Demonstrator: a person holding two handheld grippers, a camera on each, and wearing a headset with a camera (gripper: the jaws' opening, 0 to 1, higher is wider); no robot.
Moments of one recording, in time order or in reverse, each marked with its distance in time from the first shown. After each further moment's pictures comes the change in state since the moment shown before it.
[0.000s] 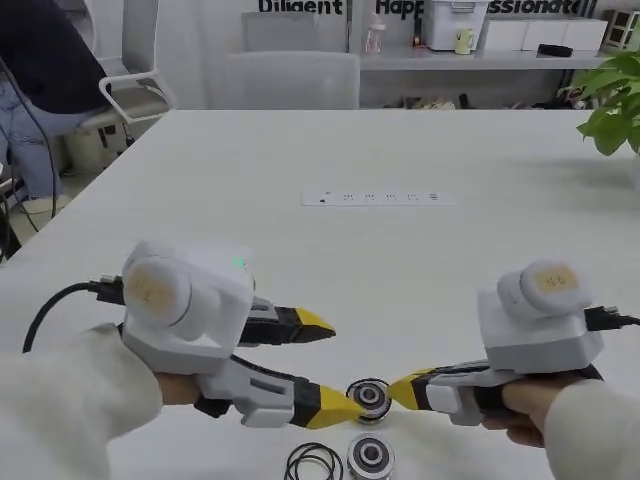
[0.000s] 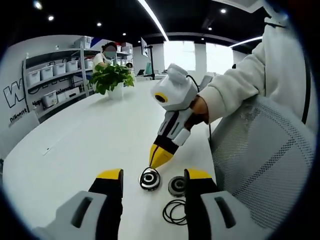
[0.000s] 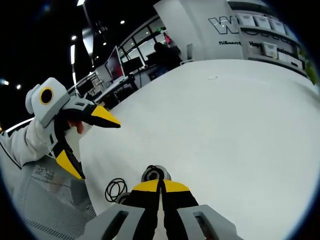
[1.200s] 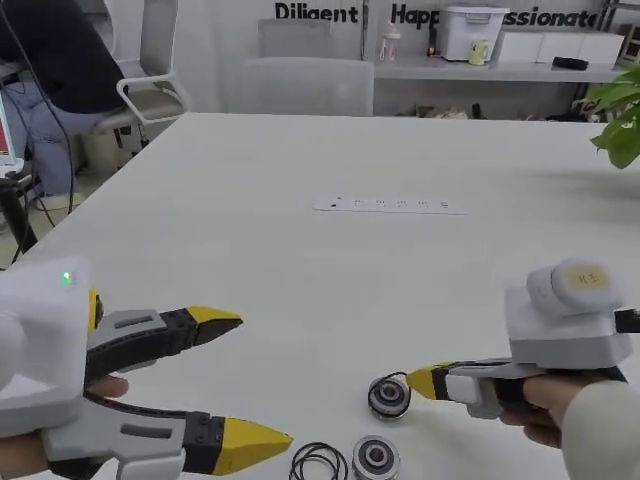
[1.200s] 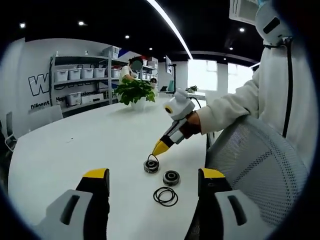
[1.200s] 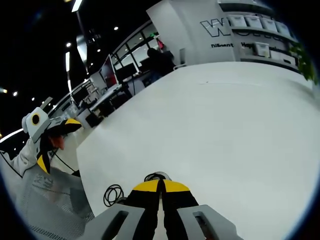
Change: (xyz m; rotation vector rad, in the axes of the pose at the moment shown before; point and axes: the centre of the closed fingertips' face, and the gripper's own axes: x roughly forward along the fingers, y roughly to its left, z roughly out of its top) left arm -0.084 -0.016 -0.005 -0.142 -0.143 0.177; right arm -0.012 -0.012 0.012 0.045 -0.052 -0.037
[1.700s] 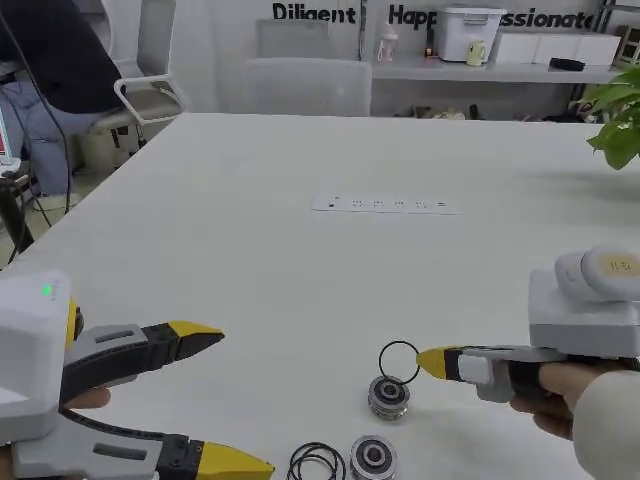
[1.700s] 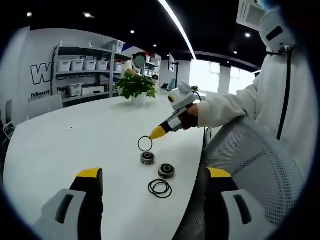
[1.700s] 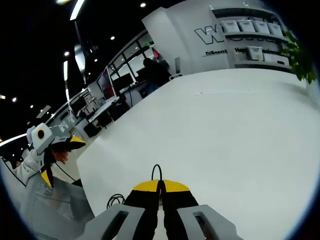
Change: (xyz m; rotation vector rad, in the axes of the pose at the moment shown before) left arm -0.014 -0.002 -0.012 -0.076 0.023 -0.012; right arm -0.016 -0.001 0.021 0.025 -0.086 -0.017
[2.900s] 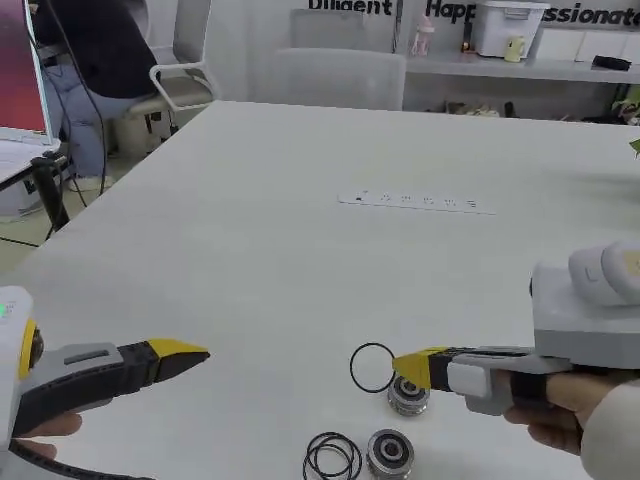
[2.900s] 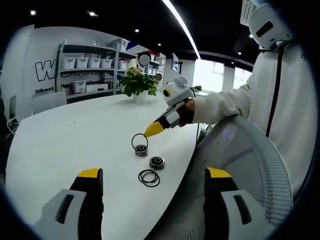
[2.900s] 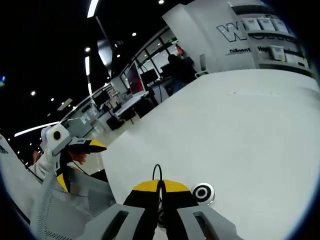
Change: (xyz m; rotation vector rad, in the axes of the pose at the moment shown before) left arm -0.024 -0.030 -0.011 -0.024 0.023 0.034; right arm 0.009 0.073 -0.004 -0.063 0.049 0.218
